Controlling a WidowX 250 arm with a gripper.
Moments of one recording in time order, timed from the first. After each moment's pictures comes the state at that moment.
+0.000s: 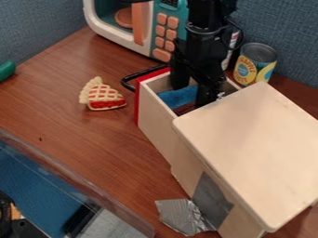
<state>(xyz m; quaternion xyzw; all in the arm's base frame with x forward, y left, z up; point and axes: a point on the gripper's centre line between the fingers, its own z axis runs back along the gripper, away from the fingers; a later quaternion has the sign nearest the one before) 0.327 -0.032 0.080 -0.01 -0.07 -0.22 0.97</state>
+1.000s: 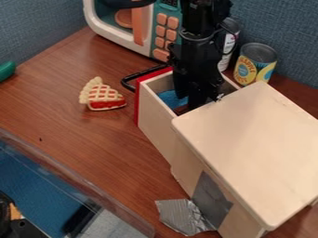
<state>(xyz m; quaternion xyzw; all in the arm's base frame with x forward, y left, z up) 0.323 -0.018 0.067 0.01 -0.08 -0.17 0.98</state>
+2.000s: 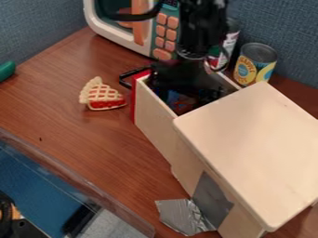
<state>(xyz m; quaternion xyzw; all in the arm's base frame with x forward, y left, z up) 0.318 -0.012 0.055 0.03 -0.08 0.14 0.99</state>
